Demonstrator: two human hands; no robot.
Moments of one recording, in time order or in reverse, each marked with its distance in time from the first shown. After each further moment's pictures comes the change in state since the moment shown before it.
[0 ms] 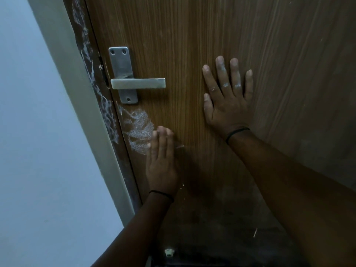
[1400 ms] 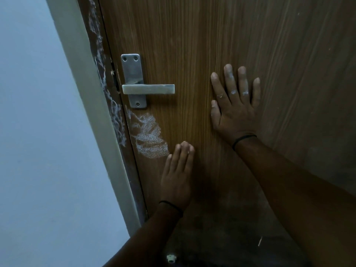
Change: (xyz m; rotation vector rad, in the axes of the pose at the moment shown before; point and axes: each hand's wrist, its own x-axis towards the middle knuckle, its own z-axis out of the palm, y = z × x) left_hand -0.024 0.010 0.007 0.037 -0.106 0.135; right_hand -0.001 0.000 -0.004 -0.016 -0.007 0.002
